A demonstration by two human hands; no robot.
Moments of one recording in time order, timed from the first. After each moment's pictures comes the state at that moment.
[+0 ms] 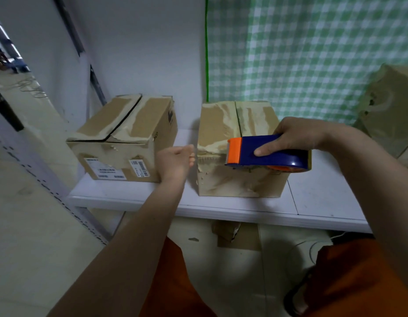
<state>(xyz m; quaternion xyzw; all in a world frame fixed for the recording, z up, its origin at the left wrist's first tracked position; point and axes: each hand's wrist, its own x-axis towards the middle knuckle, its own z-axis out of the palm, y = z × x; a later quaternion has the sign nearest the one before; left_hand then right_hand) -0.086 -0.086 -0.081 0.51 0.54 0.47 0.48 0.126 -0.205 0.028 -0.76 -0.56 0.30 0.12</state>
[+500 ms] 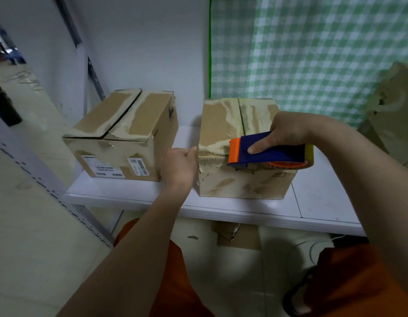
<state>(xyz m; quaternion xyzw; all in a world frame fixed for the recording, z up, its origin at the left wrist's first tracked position) -0.082 -0.075 -0.101 0.68 0.59 0.37 0.25 0.113 -0.172 0.029 -0.82 -0.53 0.23 0.04</state>
